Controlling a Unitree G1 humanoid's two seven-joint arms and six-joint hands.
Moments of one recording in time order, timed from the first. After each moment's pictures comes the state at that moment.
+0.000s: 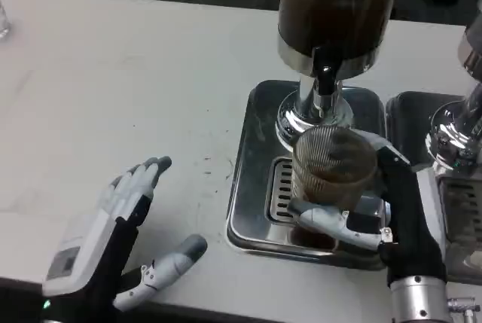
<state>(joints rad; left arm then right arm) 0.19 0.44 -0.13 0.35 0.60 -0.64 0.37 0.12 -0.01 0.14 0.19 -0.33 -0.39 -0.32</state>
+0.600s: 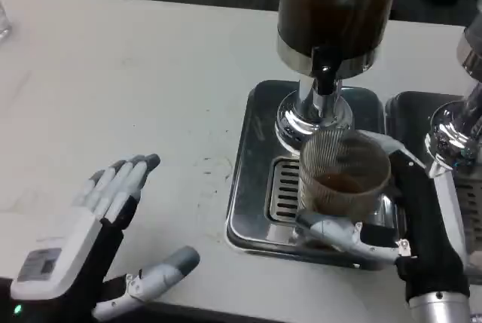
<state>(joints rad) 0.38 0.52 -0.05 0.00 0.65 -0.48 0.27 0.26 -0.03 0.13 -0.03 -0.33 -0.36 -0.23</state>
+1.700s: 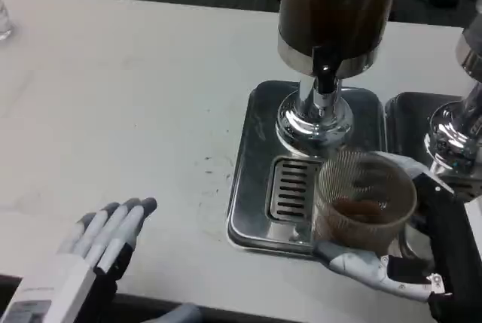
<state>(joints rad) 0.66 0.49 0.03 -0.26 0.72 -0.43 0.22 0.49 -0.06 0.11 -0.29 -0.29 -0.34 -0.11</state>
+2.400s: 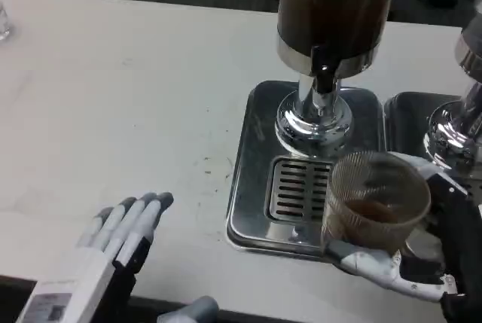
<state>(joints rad) 0.62 0.44 -0.01 -0.27 0.75 -0.41 0.20 0.50 -0.05 0.08 -0.32 -0.26 -0.33 -0.08</state>
